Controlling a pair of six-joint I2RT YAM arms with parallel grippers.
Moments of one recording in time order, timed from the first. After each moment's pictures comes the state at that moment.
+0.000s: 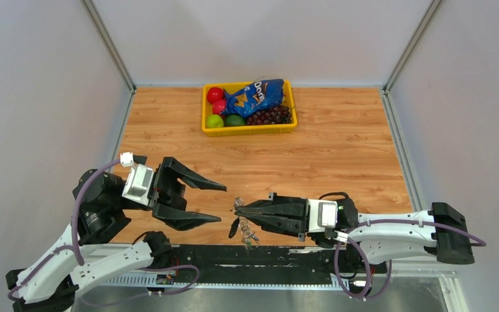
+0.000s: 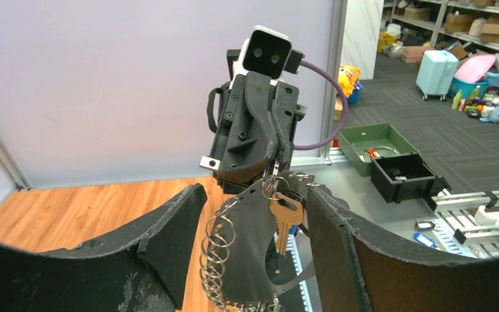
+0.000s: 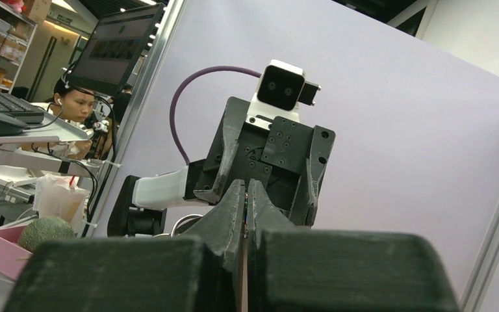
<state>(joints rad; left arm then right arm) -0.94 0.58 1.04 -0.09 0.70 -0.20 1.42 1.09 0.67 1.31 -0.32 -0.21</state>
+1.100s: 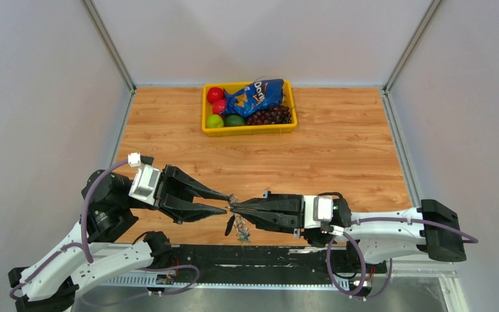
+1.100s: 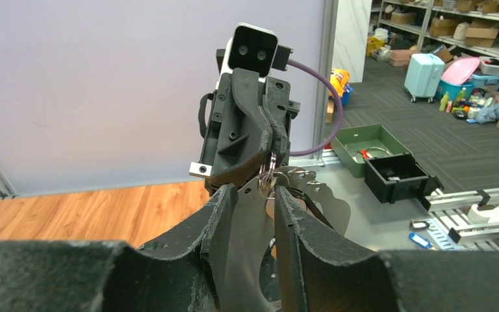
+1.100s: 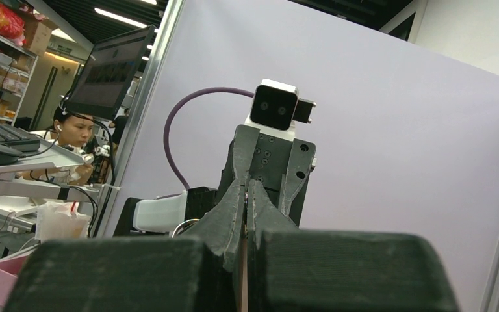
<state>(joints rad) -0.94 0.59 0.97 0.02 0.73 -0.23 1.42 1.18 0.70 1.43 -0.28 -0.13</state>
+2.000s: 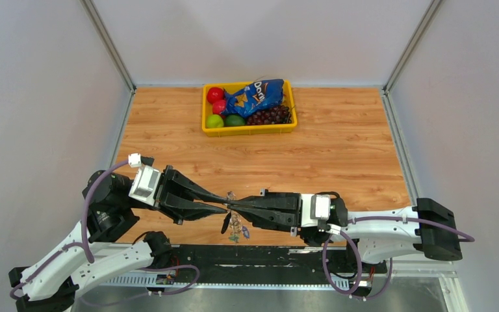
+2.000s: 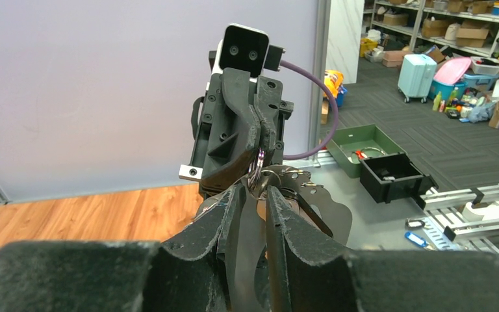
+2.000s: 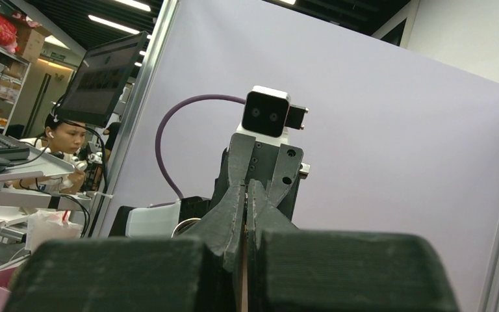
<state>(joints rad) -0.94 0.59 0.96 0.05 0.75 -0.25 1.42 1.22 0.73 1.46 -0.26 -0.13</state>
